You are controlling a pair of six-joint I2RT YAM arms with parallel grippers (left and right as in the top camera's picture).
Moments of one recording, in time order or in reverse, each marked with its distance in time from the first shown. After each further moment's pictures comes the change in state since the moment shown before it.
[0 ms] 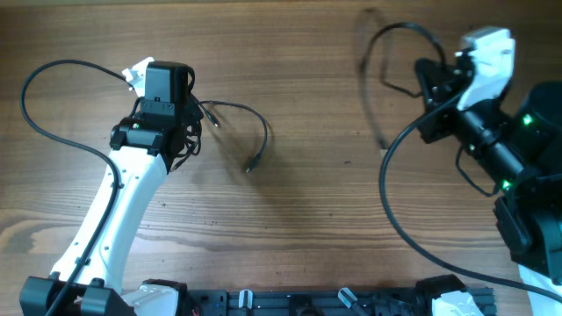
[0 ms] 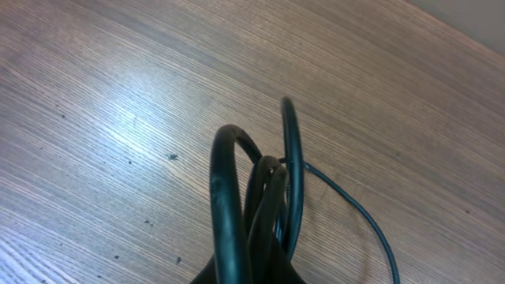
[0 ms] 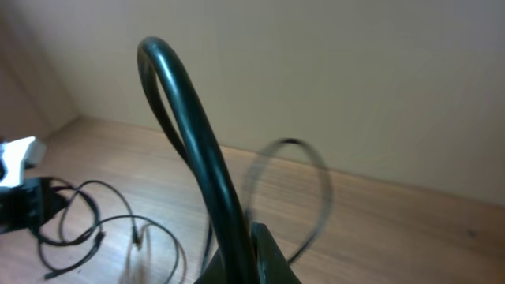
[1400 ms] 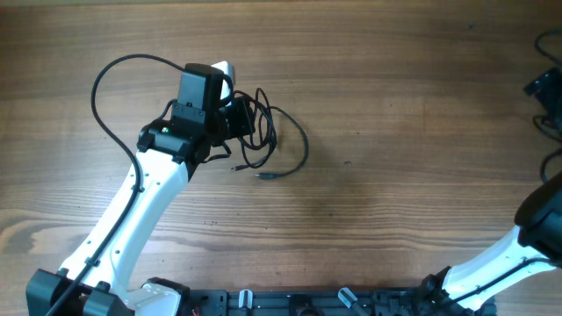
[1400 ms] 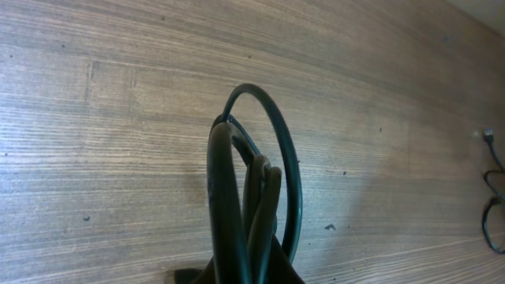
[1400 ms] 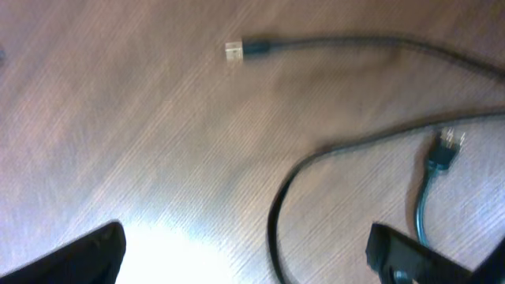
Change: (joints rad) left arm -0.161 0.004 0.000 0.058 0.539 0.068; right arm -0.807 0.980 0.221 -0.066 0.146 0.283
